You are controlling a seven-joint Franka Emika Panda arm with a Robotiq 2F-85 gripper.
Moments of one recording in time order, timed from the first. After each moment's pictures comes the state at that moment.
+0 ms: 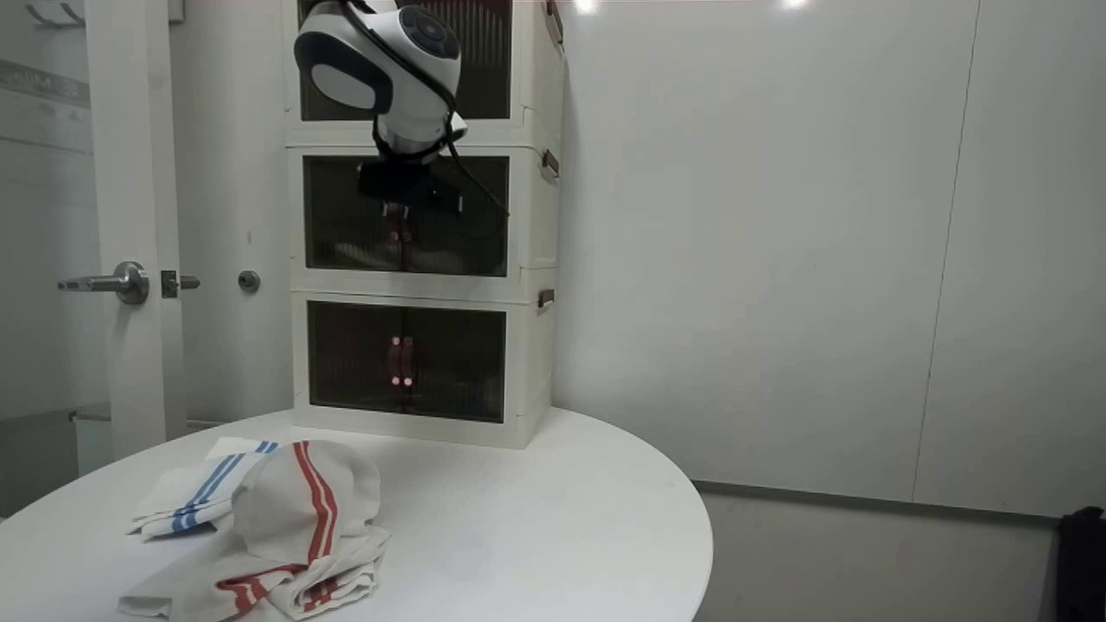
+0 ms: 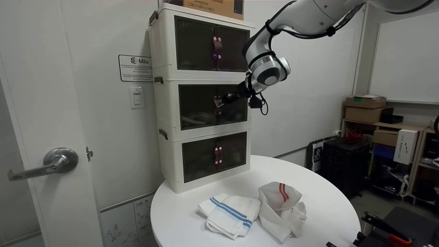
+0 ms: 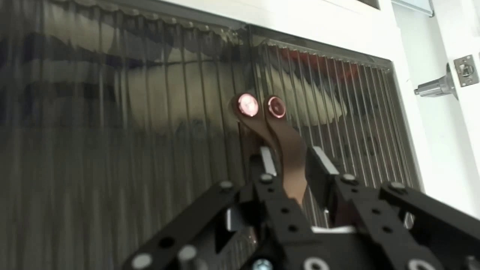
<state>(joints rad) -0.07 0.40 0.04 -1.75 1.46 2.59 -1.71</state>
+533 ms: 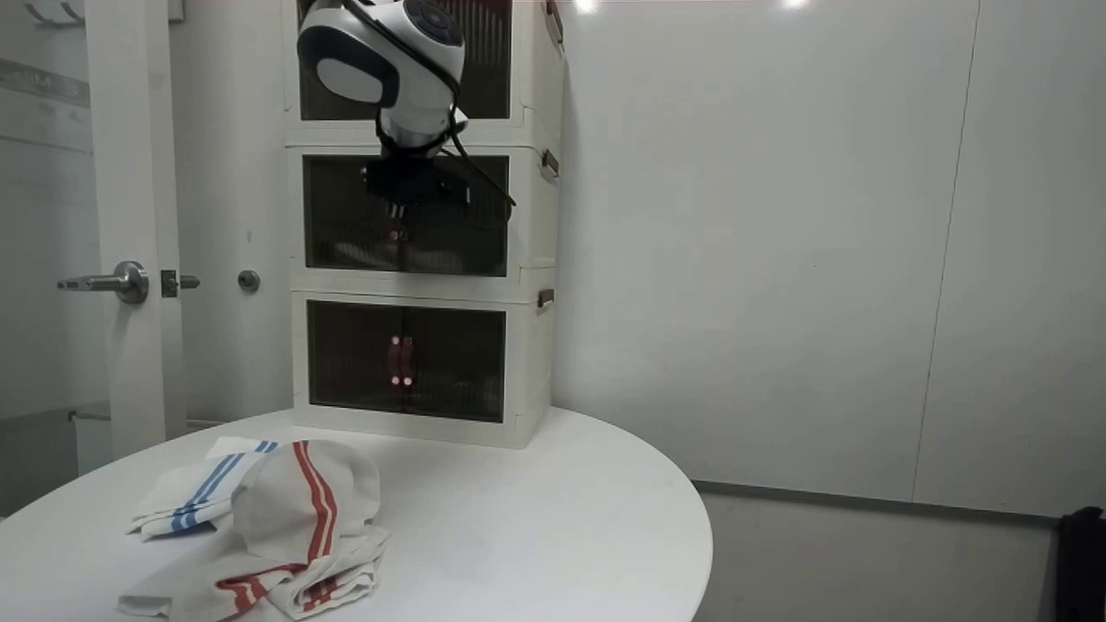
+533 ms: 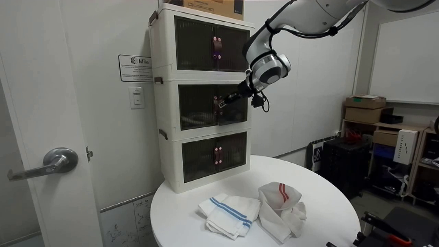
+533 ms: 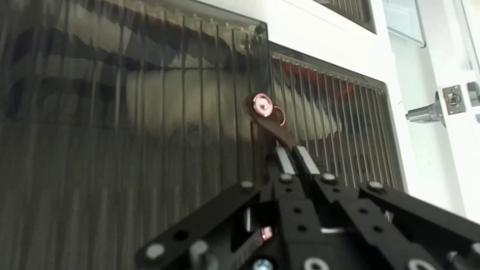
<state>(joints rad) -0.07 0.39 0.03 -1.76 1.36 2.59 -1.70</state>
